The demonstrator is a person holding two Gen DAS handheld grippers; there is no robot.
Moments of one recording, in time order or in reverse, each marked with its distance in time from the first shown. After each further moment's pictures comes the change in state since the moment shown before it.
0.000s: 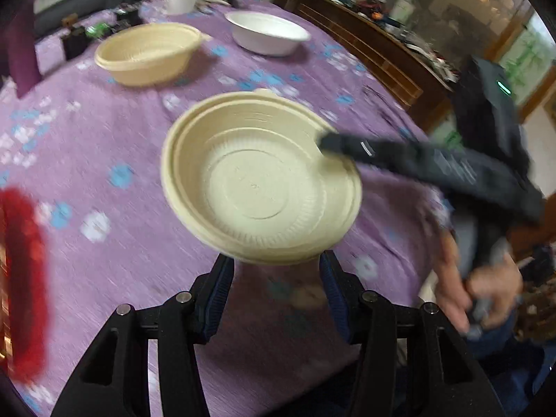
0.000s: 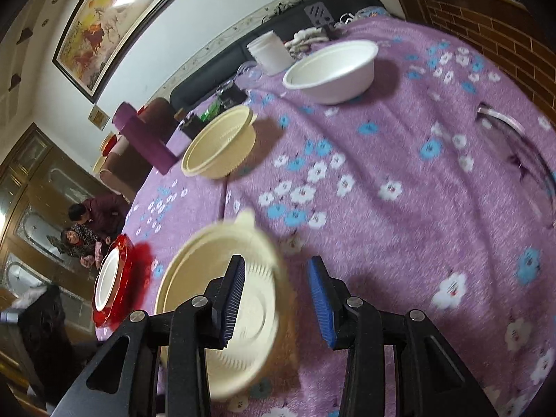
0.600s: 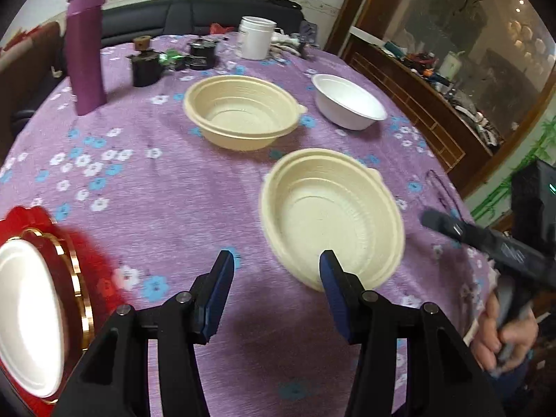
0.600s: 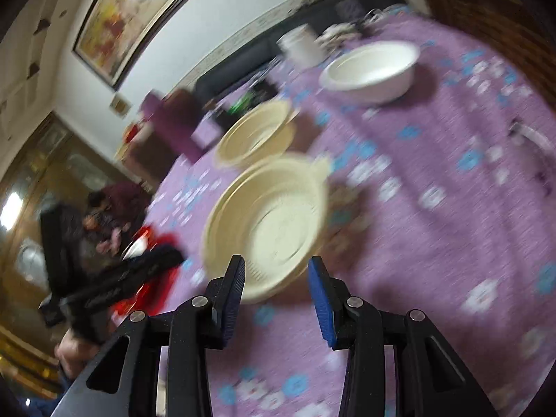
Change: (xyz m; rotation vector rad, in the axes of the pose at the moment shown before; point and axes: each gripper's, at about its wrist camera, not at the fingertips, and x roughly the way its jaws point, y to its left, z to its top) left arm -0.028 0.069 0.045 -0.132 -0.153 0.090; right arm -0.004 0.013 0.022 -0.035 -0.034 -0.008
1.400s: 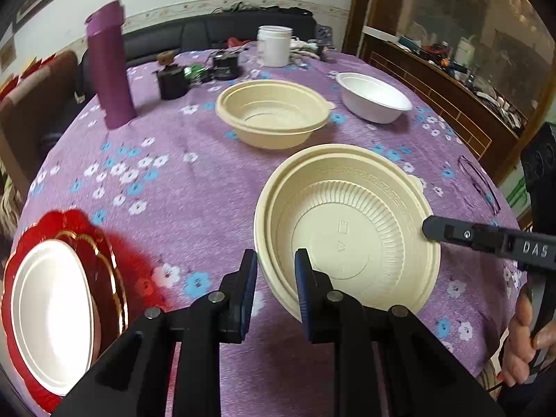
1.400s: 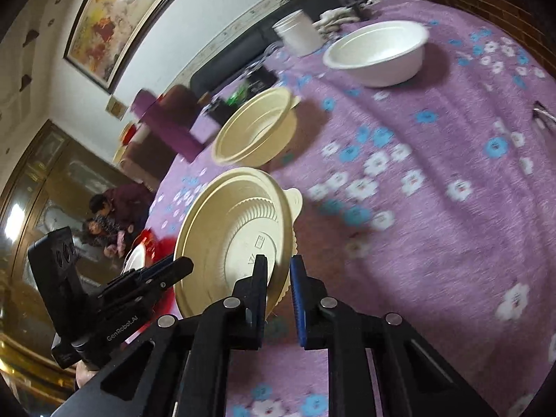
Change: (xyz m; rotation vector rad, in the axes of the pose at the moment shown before) left arm -0.004 0.013 -0.021 0.057 -0.055 0.174; right arm 0.036 0.026 -0.010 0.018 0.098 0.093
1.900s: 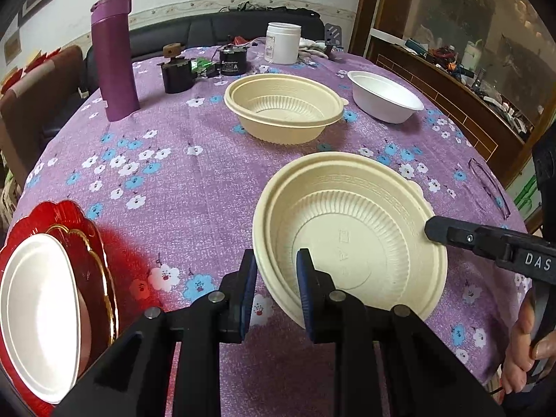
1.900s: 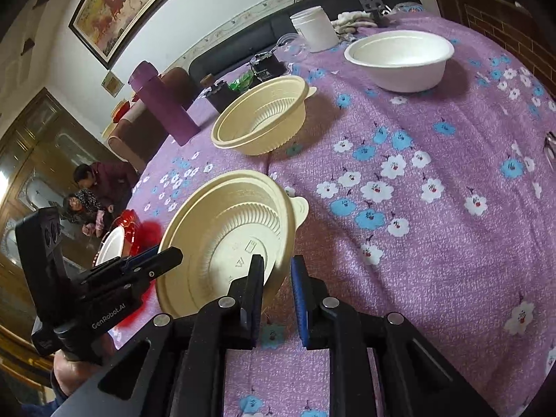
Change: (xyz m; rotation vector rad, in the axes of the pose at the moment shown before) left arm 0.015 0.002 -0.004 0.000 -0.025 0.021; right arm 0.018 0.010 -0.002 -0.095 -0.011 -0.099
